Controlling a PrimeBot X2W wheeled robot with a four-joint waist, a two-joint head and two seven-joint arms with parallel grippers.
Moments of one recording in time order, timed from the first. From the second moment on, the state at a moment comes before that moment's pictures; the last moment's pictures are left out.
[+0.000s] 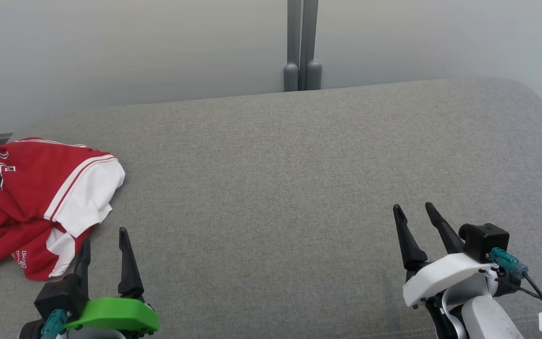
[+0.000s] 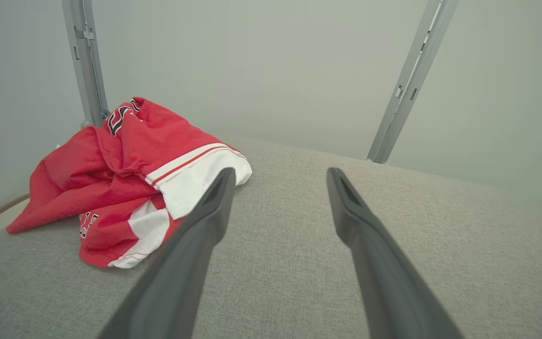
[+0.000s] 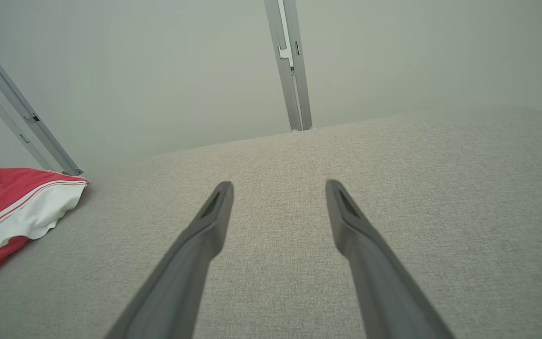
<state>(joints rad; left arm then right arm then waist) 0.01 0.07 -0.05 0.16 -0.33 0.08 -0.21 -0.12 -0.04 0.08 0.28 0.28 0.13 -0.15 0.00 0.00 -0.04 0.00</state>
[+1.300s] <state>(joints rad) 0.03 0.07 -0.06 0.17 -0.13 0.11 -0.26 -0.13 -0.05 0.10 0.28 0.14 0.13 -0.19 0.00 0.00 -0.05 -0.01</state>
